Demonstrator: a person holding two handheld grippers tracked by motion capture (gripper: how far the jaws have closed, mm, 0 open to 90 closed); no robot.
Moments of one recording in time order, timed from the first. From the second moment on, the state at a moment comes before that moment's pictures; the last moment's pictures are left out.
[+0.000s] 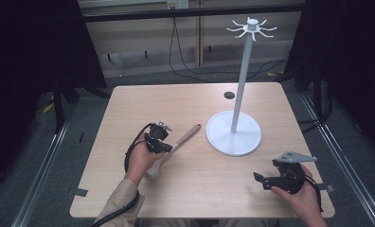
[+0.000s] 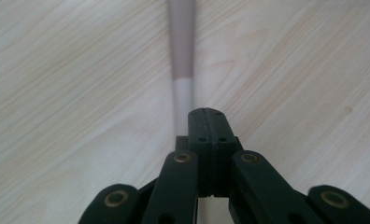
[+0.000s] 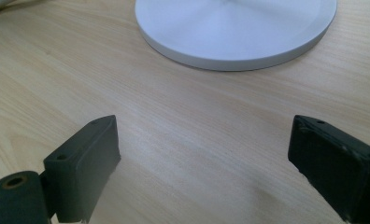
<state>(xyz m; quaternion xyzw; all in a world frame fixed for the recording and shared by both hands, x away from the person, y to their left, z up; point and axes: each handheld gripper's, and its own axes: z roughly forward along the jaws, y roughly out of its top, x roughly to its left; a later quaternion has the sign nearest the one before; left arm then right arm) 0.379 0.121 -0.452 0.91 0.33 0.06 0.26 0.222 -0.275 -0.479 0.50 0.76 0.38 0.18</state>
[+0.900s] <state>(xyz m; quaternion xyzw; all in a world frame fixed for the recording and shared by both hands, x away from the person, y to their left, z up) 0.396 0.085 -0.481 0.89 0.38 0.09 0.24 0.223 -0.272 -0.477 0.49 0.76 0.38 0.19</state>
